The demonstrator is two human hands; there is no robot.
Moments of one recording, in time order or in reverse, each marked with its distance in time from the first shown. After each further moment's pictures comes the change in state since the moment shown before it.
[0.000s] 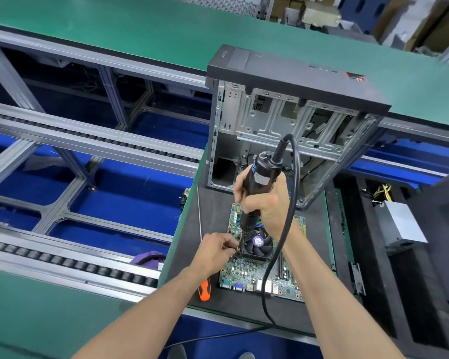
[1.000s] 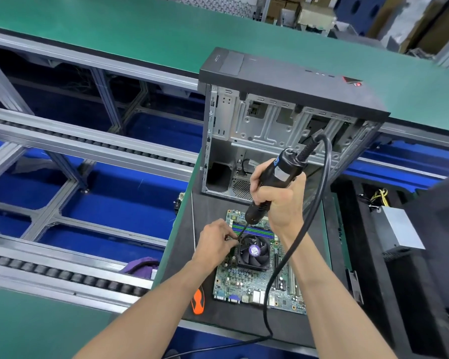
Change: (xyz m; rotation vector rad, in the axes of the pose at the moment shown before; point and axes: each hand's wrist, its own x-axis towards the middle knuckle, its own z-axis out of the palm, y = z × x) left_hand 0.045 0.016 0.001 0.060 0.176 0.015; right_hand 0.015 -0.020 -0.021 0.062 0.221 0.084
